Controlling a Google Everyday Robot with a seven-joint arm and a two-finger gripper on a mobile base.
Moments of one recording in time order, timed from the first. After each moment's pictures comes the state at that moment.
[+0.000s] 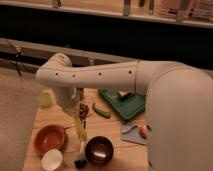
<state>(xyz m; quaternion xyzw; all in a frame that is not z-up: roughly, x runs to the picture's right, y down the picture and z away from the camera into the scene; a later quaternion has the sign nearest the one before) -0.142 0.114 0.671 -0.27 -0.24 -0.67 0.65</state>
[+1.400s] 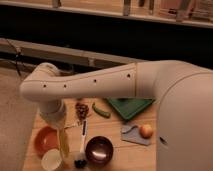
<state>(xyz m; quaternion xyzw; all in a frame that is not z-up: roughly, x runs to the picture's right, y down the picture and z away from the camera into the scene) -0.199 0.154 0.619 -0.24 -0.28 -0.63 0.69</state>
